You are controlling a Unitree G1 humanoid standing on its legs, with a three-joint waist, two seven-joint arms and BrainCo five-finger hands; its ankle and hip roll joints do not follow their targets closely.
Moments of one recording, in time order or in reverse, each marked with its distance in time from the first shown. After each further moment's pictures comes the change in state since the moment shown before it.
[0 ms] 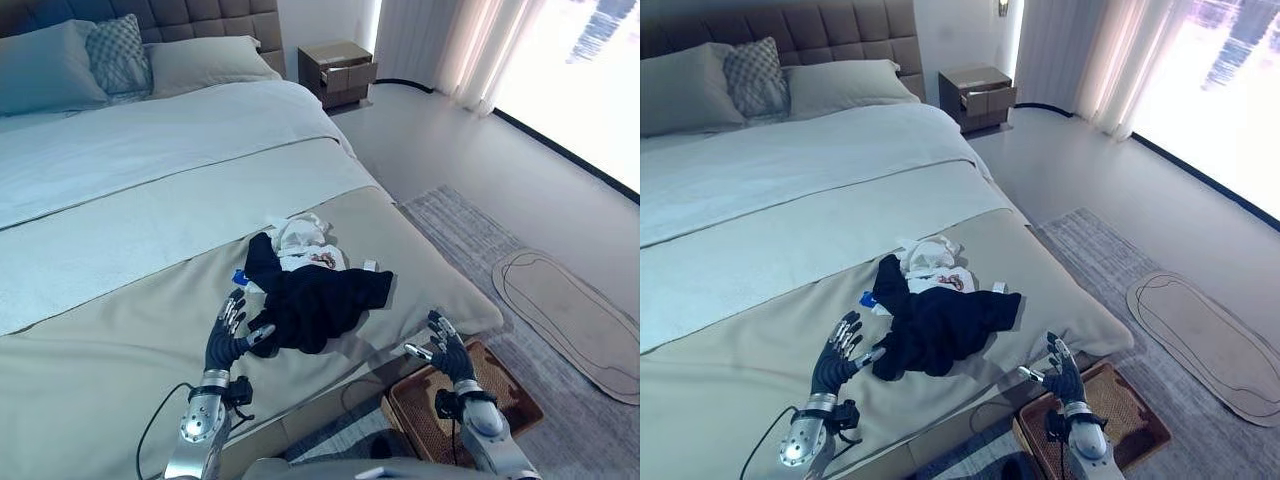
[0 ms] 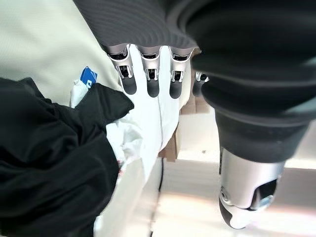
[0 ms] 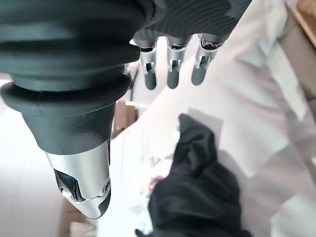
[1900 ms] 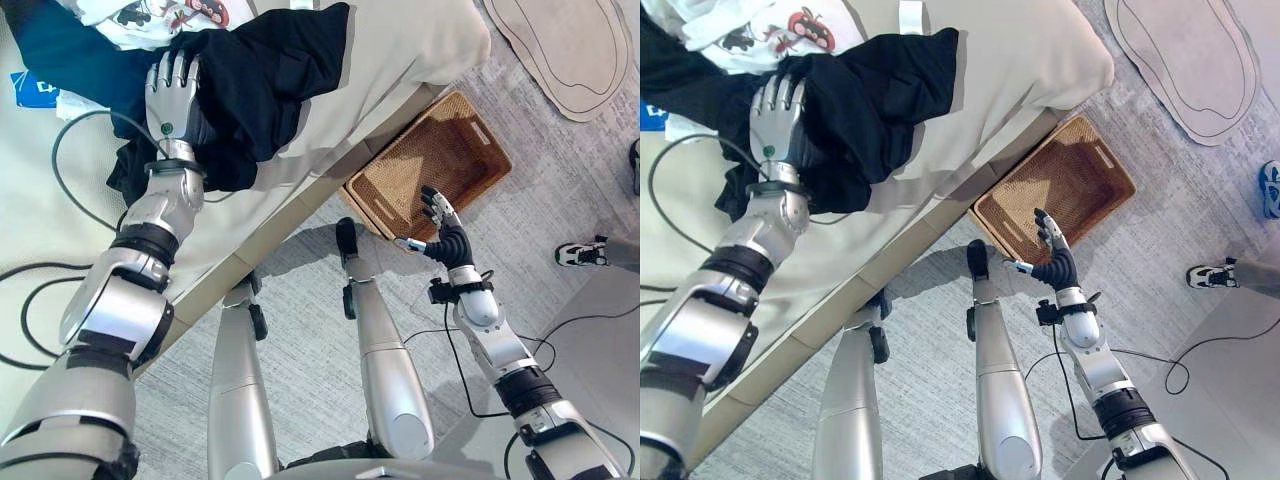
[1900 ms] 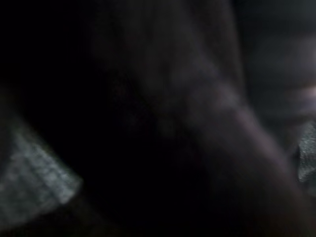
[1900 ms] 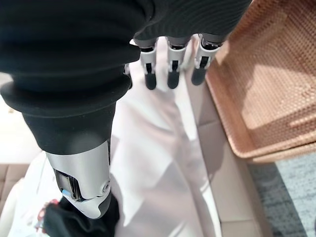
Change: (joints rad) left arm -1.293 0.330 -0.314 0.726 0.798 0.388 0.476; right arm -0.413 -0.104 0.036 -0.159 -0.014 -0.042 -0.036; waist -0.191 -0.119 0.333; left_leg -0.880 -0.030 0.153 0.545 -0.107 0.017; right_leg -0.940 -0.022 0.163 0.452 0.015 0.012
